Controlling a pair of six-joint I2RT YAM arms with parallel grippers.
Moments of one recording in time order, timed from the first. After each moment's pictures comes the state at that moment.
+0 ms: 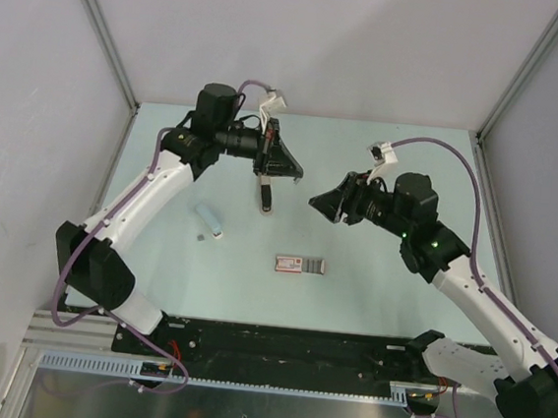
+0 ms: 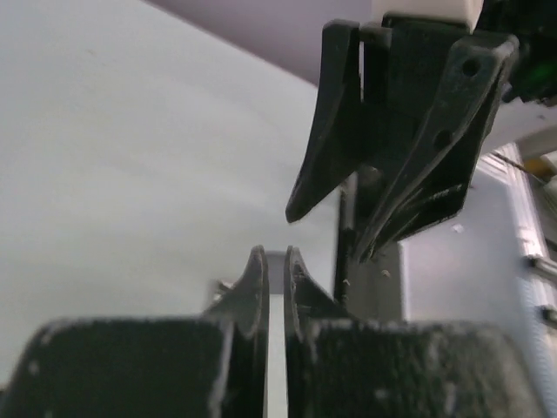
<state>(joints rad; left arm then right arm) -0.45 1.53 1.54 -0.45 0.99 -0.01 0.59 1.06 0.97 -0.13 -0.33 0.56</state>
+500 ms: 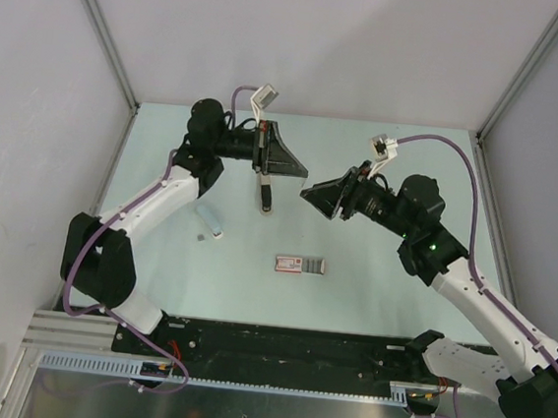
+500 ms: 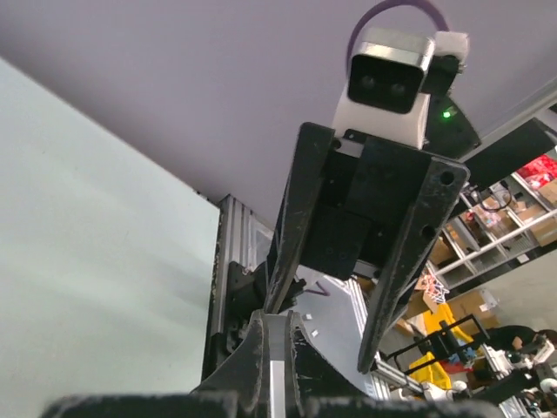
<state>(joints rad) -0.41 1.55 1.25 0.38 1.22 -0.90 0.63 1.04 0.96 0.09 -0.41 0.61</state>
